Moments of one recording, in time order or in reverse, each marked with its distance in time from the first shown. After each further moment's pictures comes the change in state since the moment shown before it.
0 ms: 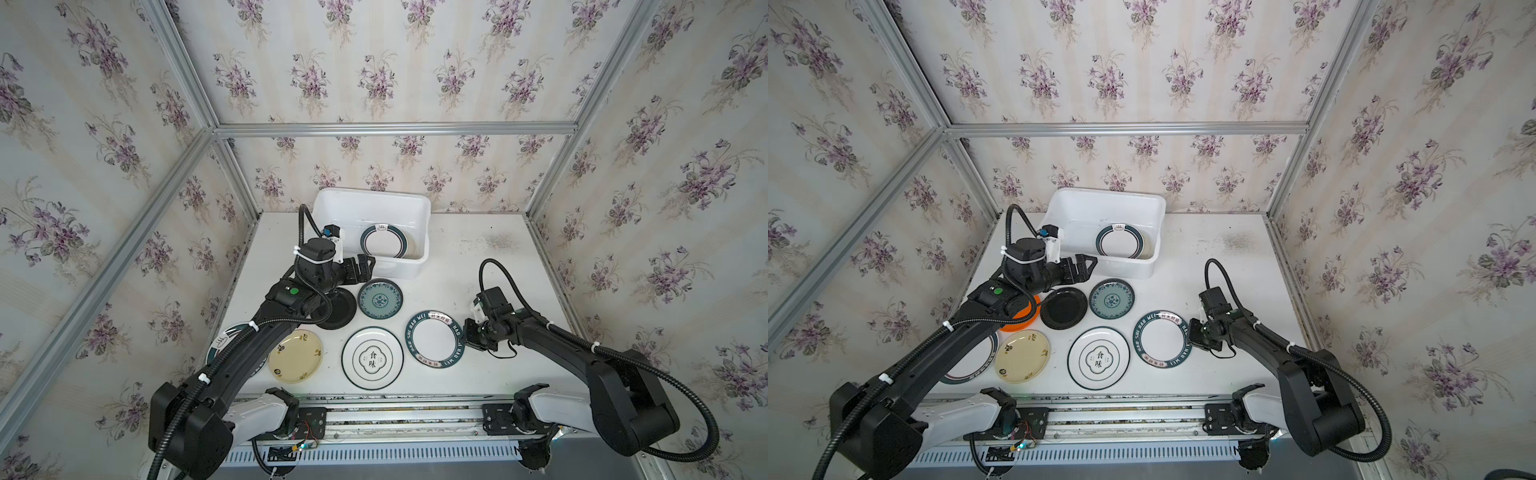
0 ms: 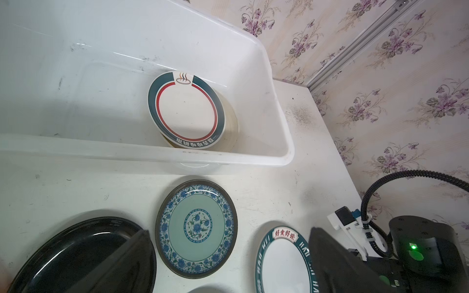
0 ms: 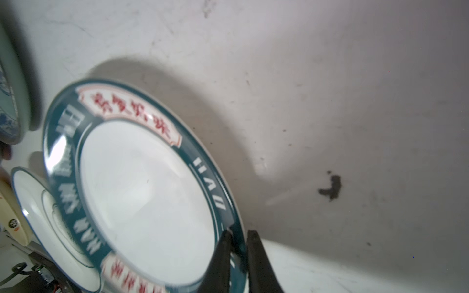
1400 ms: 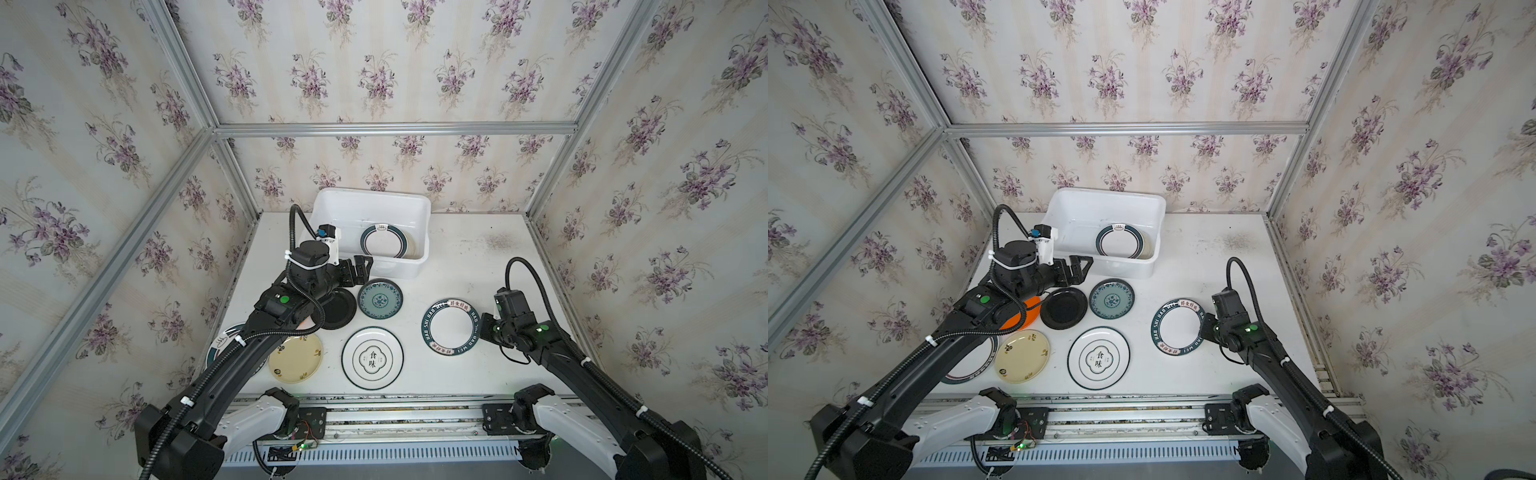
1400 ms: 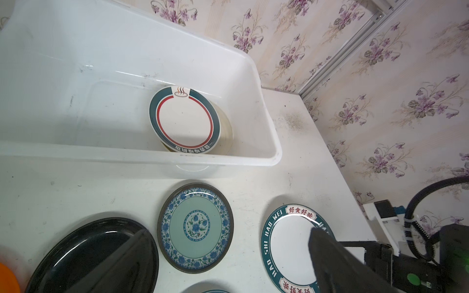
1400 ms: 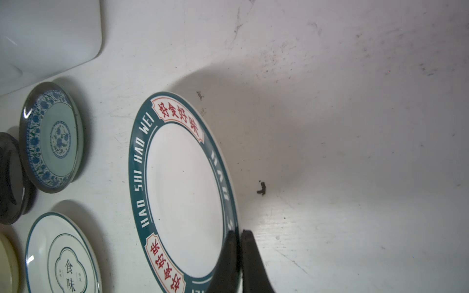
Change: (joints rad) left arm -0.027 -0.081 0.006 -0.052 -0.021 0.017; right arm -0.018 -0.351 -0.009 -0.123 0.244 0.037
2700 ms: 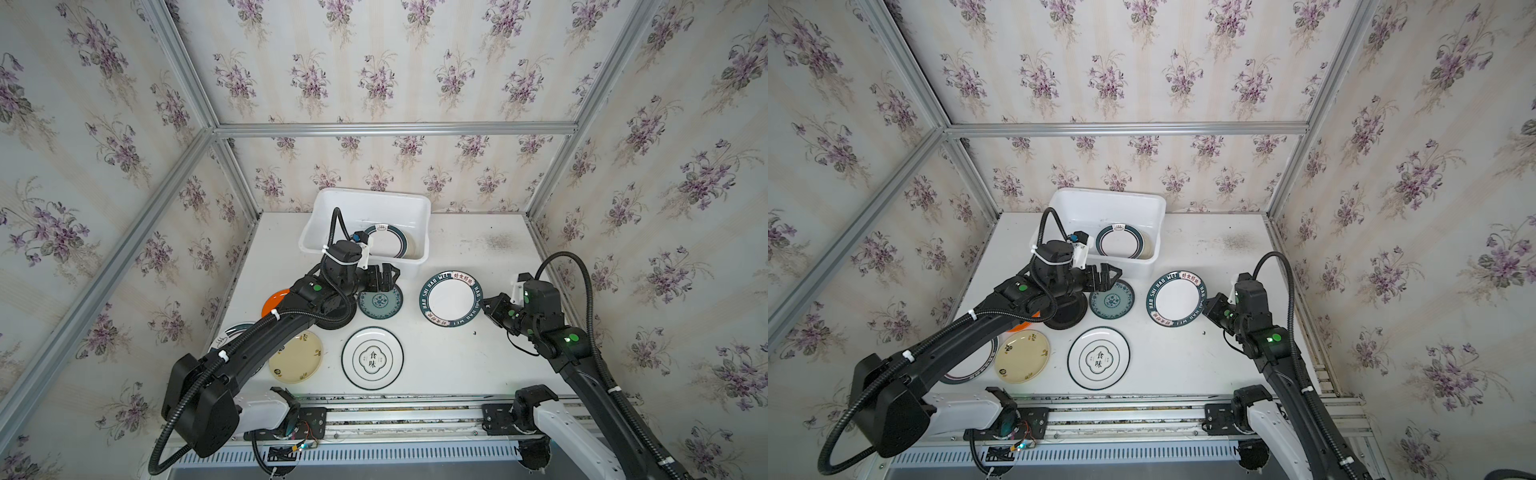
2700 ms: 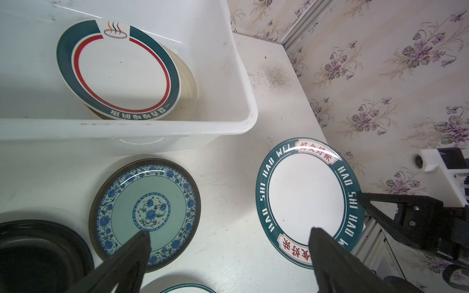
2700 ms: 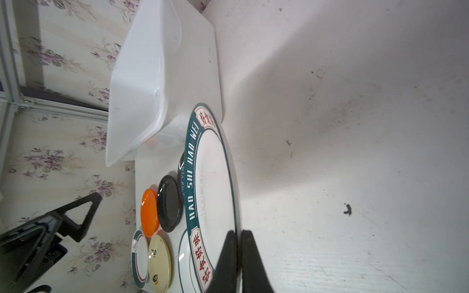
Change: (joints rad) left arm -0.124 0.208 0.040 0.064 0.084 -0.055; right arm -0.117 -0.174 0.111 0.079 -0.228 0.237
